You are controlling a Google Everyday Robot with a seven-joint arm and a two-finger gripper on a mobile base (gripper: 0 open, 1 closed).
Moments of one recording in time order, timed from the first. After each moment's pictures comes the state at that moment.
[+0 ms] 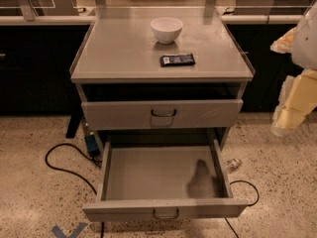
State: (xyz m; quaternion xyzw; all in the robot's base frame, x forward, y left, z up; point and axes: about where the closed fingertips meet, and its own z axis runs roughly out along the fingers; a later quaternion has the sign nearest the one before) arm 0.438 -0.216 0.977 -0.60 0.78 -0.04 0.16
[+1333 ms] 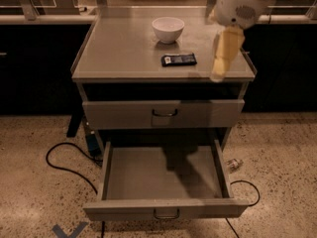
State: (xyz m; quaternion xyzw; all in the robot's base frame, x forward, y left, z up) arm 0.576 -0.139 0.973 -0.67 0.73 -0.02 0.16
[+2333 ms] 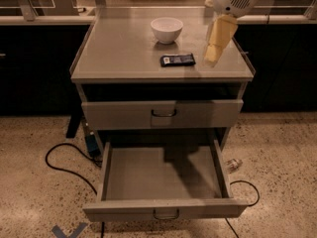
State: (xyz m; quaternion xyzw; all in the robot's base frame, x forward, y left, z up) arm 0.615 -0.125 0.993 -0.65 0.72 -0.04 0.23
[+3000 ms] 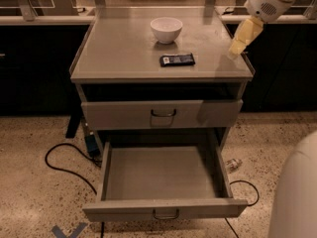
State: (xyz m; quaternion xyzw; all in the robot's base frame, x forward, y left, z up) arm 0.696 -0.232 0.962 -0.54 0.79 -0.04 0.28
